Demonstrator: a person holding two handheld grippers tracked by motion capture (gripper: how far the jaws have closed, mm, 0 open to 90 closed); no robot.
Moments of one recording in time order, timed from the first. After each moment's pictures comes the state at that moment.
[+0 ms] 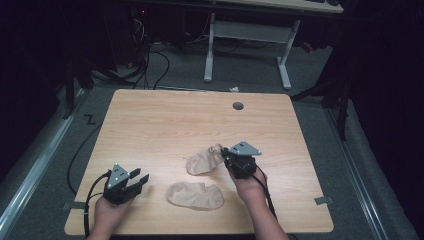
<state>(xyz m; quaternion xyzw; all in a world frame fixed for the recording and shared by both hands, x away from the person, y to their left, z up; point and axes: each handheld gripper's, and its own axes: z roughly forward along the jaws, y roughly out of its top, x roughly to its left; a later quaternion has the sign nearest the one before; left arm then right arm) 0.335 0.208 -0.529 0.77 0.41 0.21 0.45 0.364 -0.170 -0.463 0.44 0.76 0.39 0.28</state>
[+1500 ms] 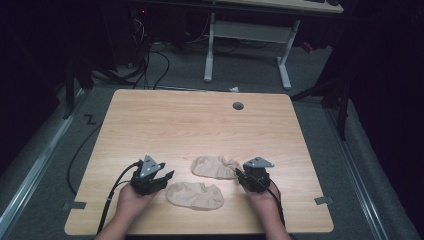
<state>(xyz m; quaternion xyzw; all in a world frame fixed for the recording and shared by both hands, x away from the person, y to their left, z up) 0.361 0.126 -0.508 0.82 0.34 0.18 0.42 0.350 -0.221 -0.522 0.50 0.76 0.33 0.23</state>
